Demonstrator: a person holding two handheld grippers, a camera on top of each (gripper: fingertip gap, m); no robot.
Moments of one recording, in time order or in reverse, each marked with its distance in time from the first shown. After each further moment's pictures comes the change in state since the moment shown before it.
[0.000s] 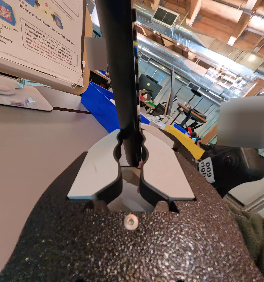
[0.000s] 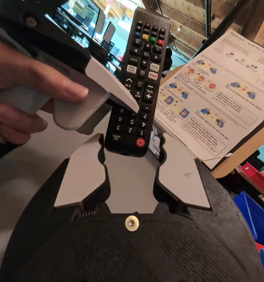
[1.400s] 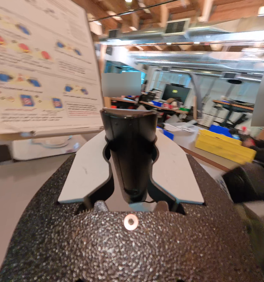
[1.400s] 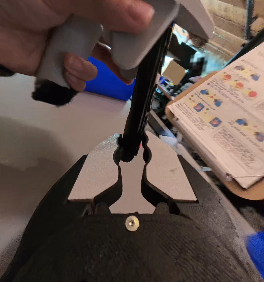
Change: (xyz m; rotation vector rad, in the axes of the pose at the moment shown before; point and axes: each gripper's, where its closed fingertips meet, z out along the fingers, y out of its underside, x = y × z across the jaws) left arm 0.020 -0.063 -0.020 0.115 -0.125 0.353; right arm -0.039 -0.006 -0.002 0.026 -0.190 0.003
